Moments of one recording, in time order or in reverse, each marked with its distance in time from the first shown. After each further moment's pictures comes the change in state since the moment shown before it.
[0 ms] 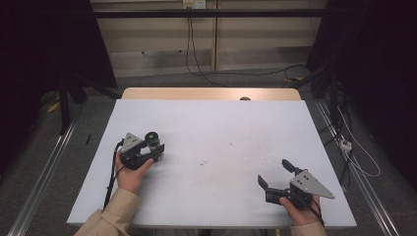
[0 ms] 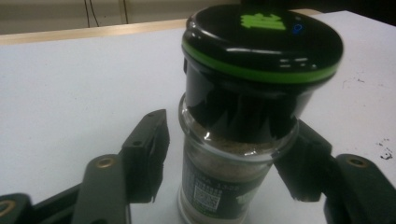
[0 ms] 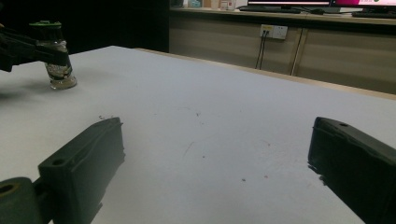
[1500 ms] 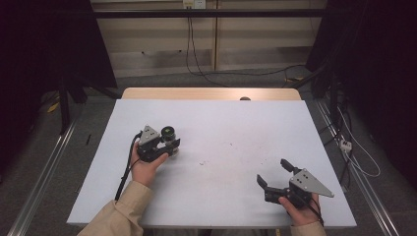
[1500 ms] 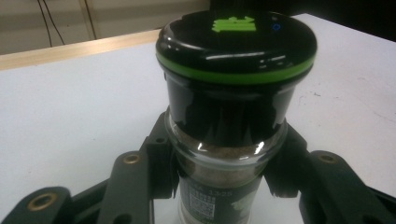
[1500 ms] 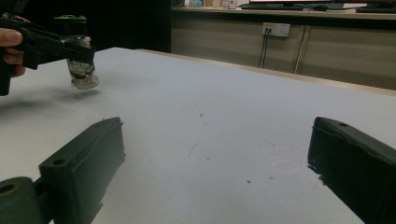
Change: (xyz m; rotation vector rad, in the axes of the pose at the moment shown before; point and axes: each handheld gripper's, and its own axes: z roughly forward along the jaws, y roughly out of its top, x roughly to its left) left arm -0.034 0.027 0.030 0.009 -0.103 0.061; right arm 0.001 0.001 0.002 0.005 0.016 0.020
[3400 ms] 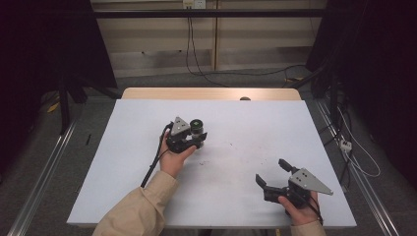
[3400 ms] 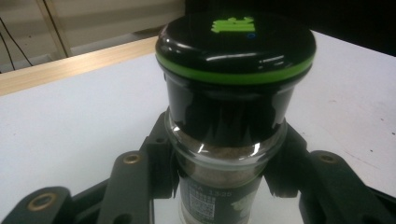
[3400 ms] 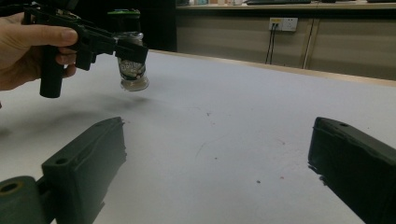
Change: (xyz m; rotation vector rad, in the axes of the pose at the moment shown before) left arm -0.049 0.032 0.059 0.006 -0.073 0.051; right arm -0.001 0.000 0.003 0.008 0.022 0.034
